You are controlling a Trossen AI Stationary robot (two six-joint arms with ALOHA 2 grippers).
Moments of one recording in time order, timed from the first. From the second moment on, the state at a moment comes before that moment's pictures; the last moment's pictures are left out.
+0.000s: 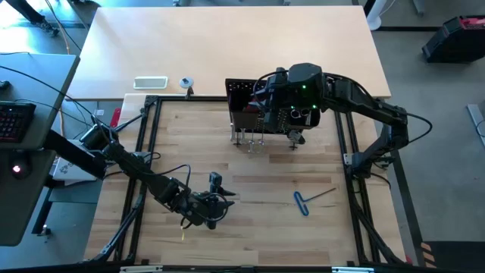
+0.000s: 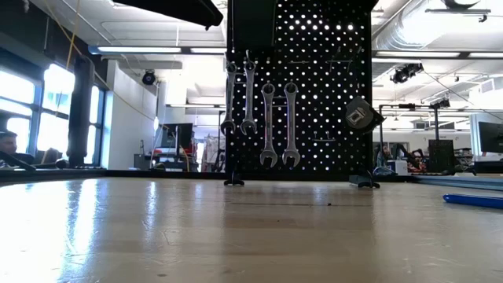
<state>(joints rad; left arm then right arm) -0.59 1.57 1.04 -0.16 -0.69 0.16 -0.17 1.59 1.94 -0.77 0.07 -0.05</state>
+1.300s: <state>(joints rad) -0.53 1.58 1.04 -0.11 -0.57 0.15 0.62 1.51 1.59 -1.27 0.24 0.49</state>
